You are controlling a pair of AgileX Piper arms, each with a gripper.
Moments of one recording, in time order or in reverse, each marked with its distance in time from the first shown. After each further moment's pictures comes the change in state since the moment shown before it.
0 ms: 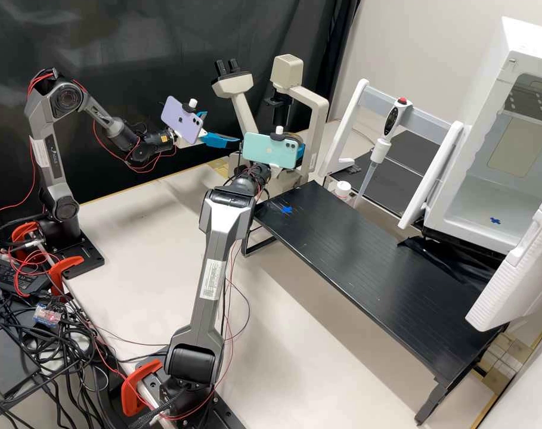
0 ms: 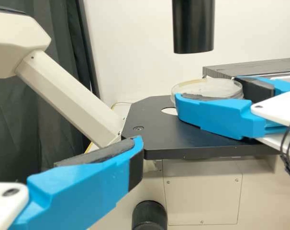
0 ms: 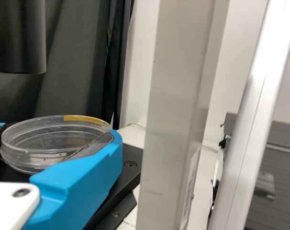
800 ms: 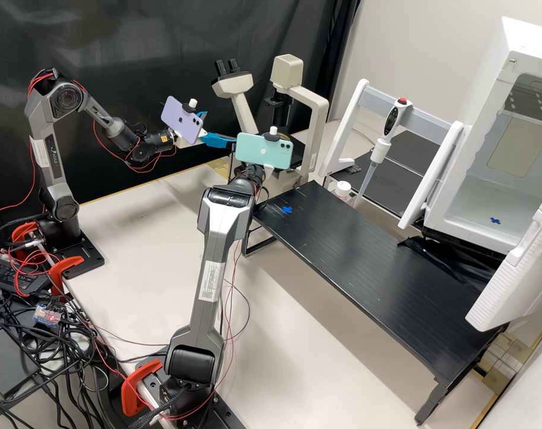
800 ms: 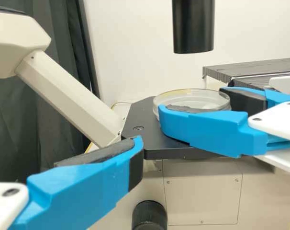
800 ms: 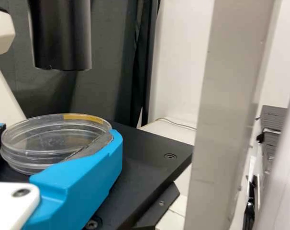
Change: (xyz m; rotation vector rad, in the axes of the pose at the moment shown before) left arm 0.000 0.000 0.000 0.000 0.000 0.000; right arm -0.014 -0.003 -0.011 0.047 0.074 -0.125
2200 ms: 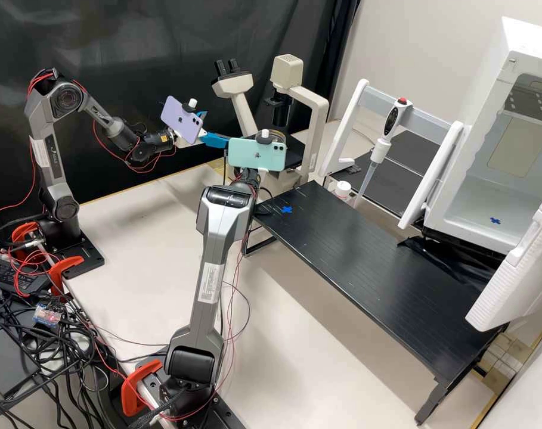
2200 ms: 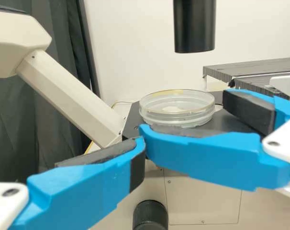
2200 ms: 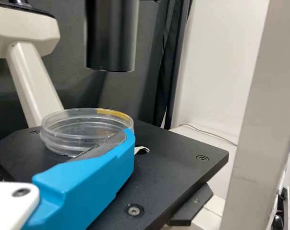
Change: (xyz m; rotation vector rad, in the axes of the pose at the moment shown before) left arm 0.000 0.000 0.000 0.000 0.000 0.000; right arm -0.025 -0.014 0.004 -0.053 0.089 -0.062
